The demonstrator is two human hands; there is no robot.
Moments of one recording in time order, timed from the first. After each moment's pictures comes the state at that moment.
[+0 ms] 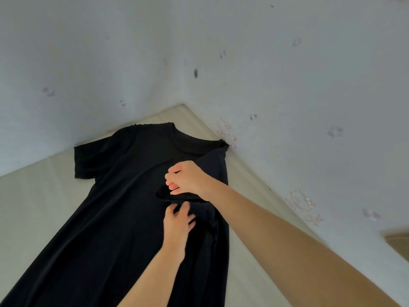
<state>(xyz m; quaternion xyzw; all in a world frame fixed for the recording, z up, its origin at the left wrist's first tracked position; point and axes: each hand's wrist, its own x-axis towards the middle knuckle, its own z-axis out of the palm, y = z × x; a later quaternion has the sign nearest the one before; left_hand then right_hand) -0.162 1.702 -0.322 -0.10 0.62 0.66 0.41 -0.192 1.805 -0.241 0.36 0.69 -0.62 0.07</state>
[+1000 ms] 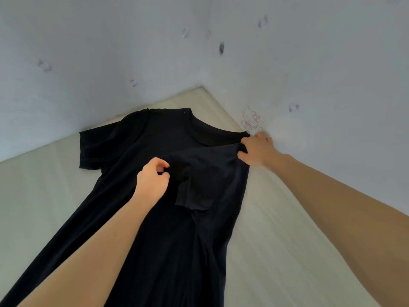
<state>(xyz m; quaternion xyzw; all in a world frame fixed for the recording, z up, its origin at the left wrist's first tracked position) -0.311 1.706 -0.331 0.13 0.87 0.41 0.25 -0.191 1.969 -0.307 0.30 0.94 -0.07 0.17</state>
